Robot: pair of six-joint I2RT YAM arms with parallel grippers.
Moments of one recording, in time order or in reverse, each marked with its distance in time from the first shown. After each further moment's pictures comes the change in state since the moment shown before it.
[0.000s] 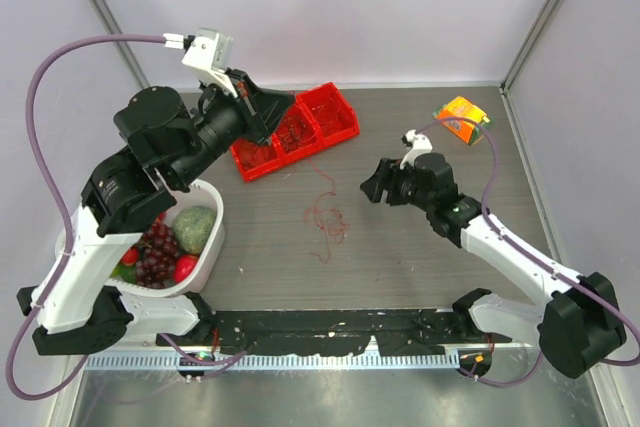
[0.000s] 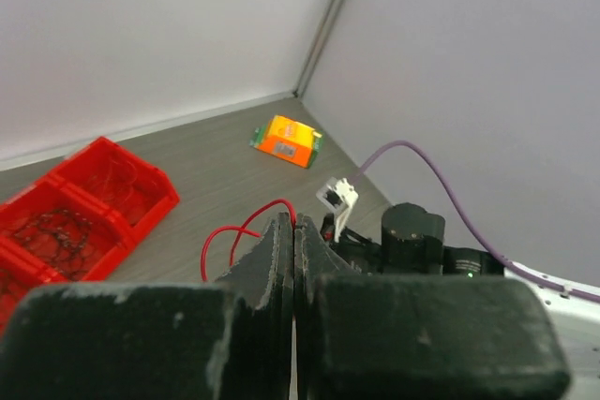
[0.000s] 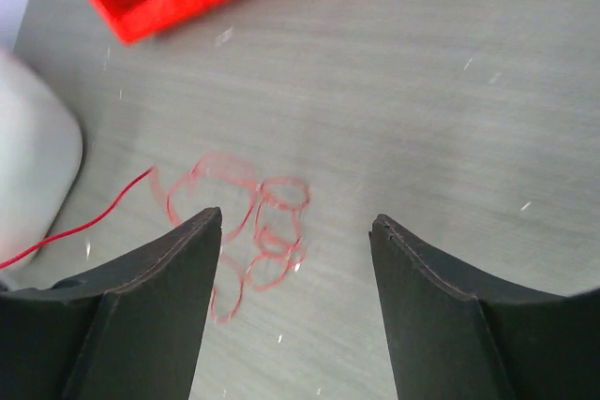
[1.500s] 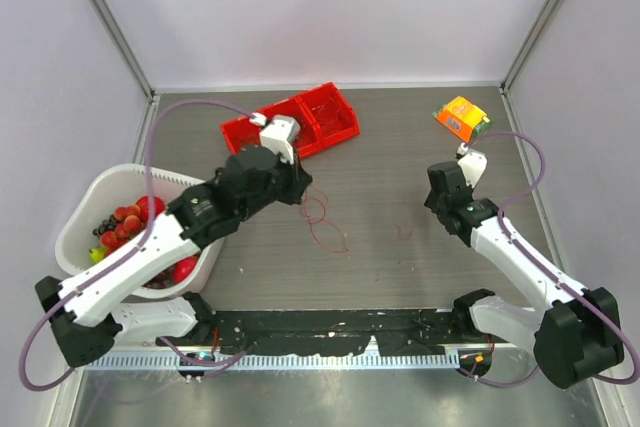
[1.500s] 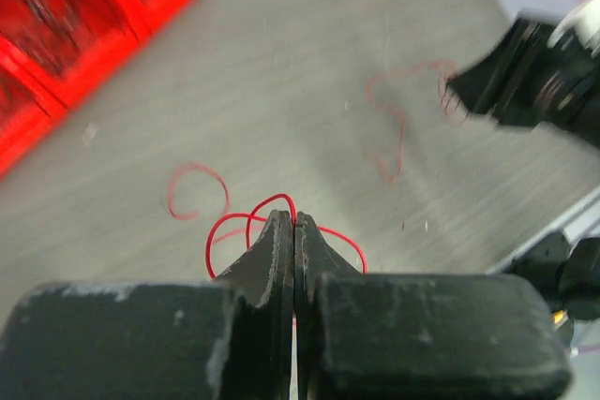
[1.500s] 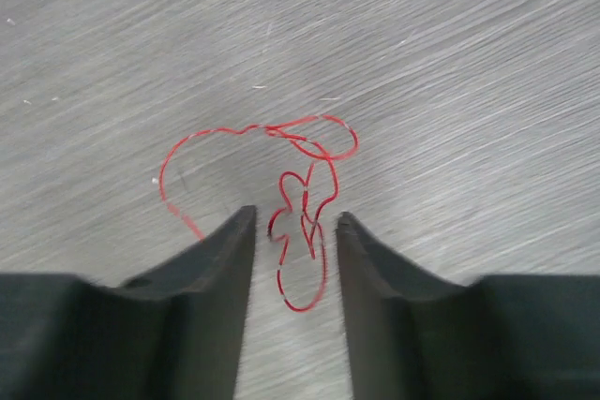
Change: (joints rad) left arm 0.000 -0.106 -0.655 0.121 -0.041 -0.074; right arm -0.126 -0.036 -0.066 -0.354 0.581 0.161
